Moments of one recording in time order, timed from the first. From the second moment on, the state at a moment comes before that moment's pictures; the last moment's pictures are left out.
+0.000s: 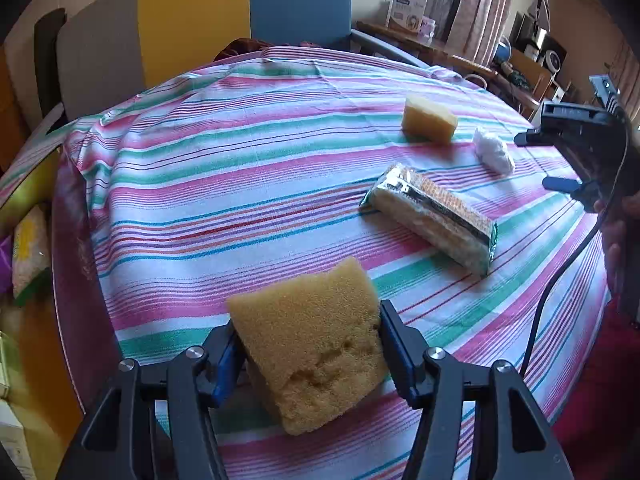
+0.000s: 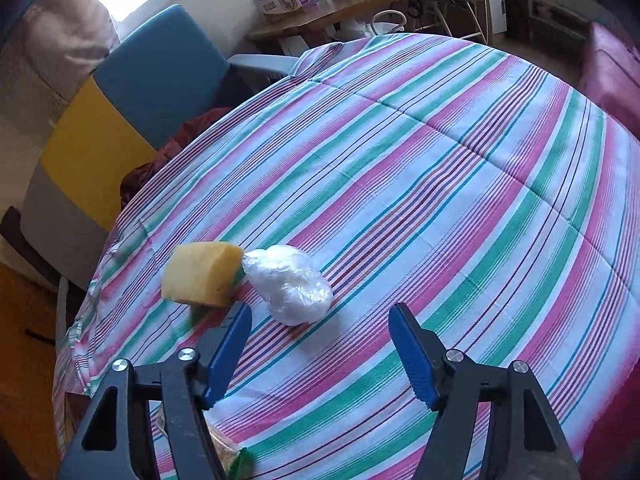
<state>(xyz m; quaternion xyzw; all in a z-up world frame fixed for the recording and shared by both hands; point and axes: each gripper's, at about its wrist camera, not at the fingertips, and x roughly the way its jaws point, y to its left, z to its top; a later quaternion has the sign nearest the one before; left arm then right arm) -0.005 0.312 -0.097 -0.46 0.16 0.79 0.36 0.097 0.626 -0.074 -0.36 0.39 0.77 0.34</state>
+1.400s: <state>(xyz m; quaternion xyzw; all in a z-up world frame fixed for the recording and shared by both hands) 0.007 0.310 -0.105 -0.42 0.17 0.82 0.36 0.029 0.551 -0.102 -0.52 0.20 0.80 0.22</state>
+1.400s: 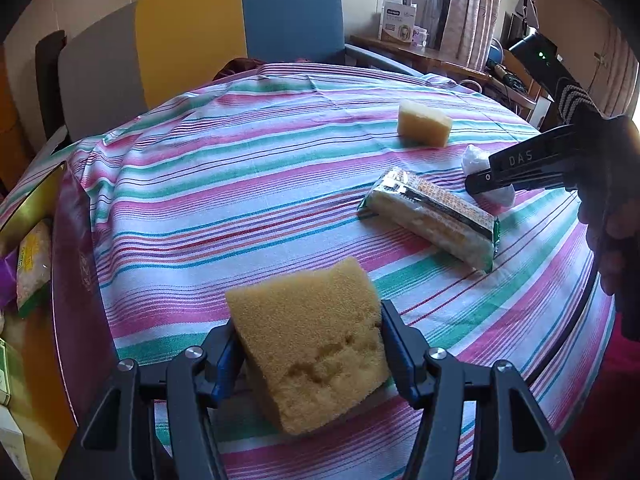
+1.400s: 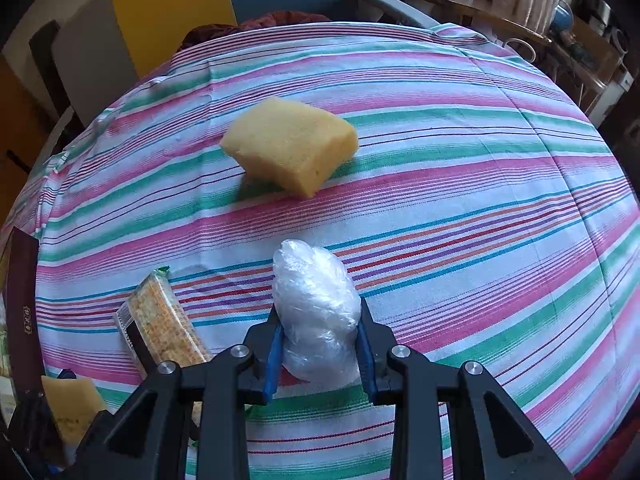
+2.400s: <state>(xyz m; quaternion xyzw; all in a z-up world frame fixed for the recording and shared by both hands) 0.039 0.289 -0.021 -0.34 0.16 0.84 0.38 0.015 0.549 -0.105 -0.52 0.15 0.81 0.22</state>
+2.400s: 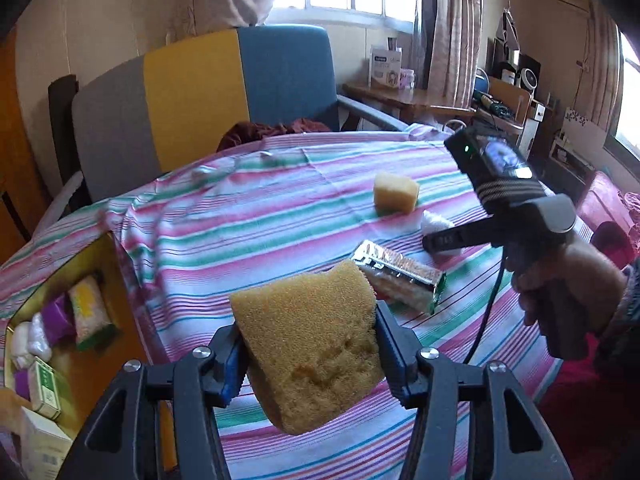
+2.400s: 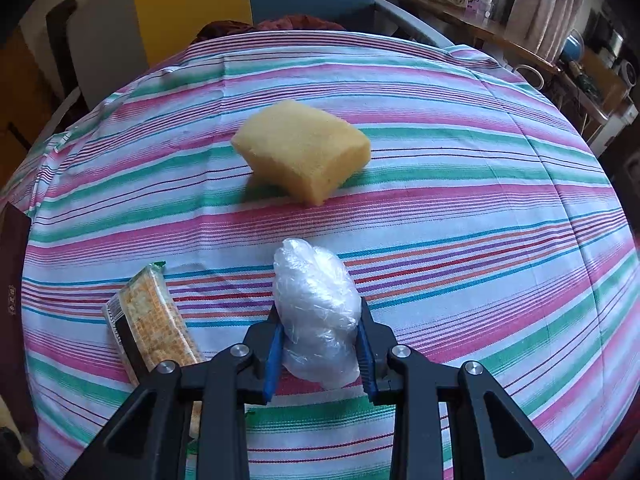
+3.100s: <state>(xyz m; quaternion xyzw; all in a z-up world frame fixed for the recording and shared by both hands) -0.019 0.120 0.003 -0.38 0.04 0.89 0.26 0.013 0.542 -0.109 -0.52 0.13 0.81 0.23</state>
